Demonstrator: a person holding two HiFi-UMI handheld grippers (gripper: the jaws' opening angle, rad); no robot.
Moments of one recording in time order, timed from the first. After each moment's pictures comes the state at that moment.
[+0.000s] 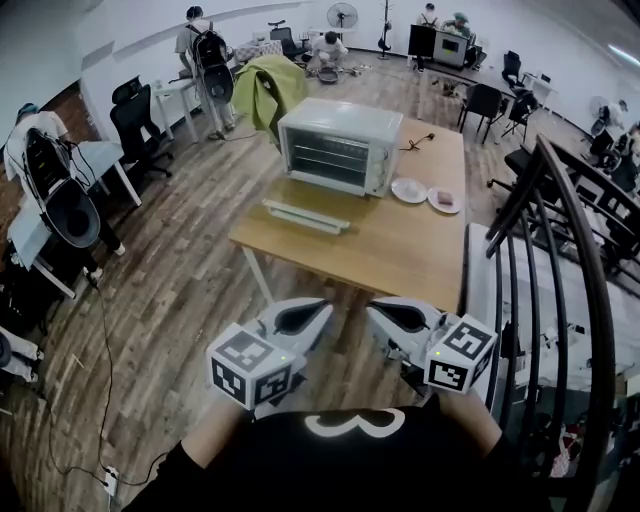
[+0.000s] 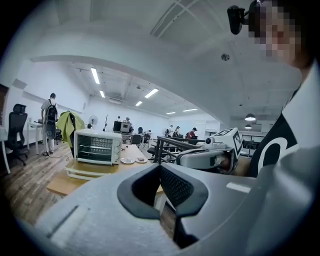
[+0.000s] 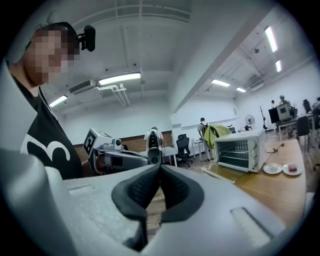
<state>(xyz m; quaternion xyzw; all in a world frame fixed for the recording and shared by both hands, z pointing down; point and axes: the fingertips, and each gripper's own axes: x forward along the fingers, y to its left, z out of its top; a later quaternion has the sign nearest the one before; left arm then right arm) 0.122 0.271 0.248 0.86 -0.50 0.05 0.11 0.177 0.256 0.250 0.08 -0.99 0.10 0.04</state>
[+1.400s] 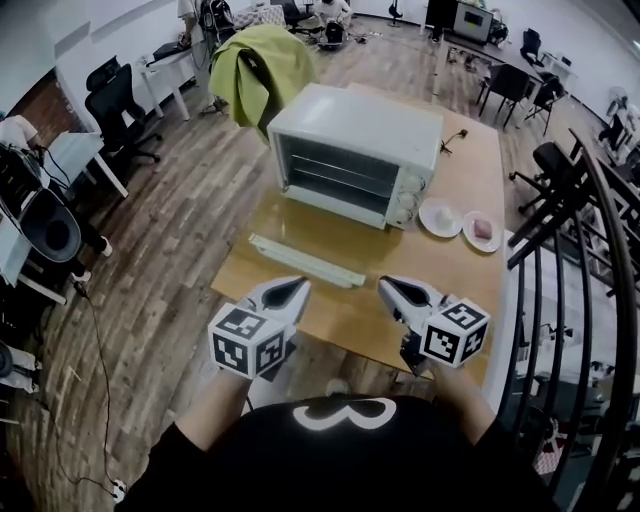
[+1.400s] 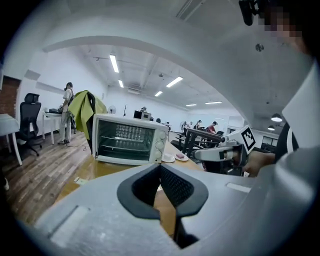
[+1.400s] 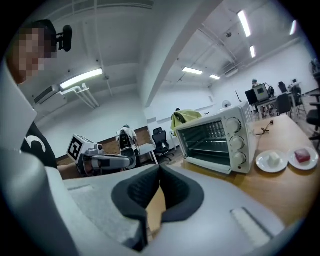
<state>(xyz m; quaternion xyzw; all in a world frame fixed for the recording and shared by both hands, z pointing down) -0.068 -0.055 0.359 0.80 -0.57 0.08 0.18 0.051 -0.105 0.365 0.17 -0.96 0.20 0.08</state>
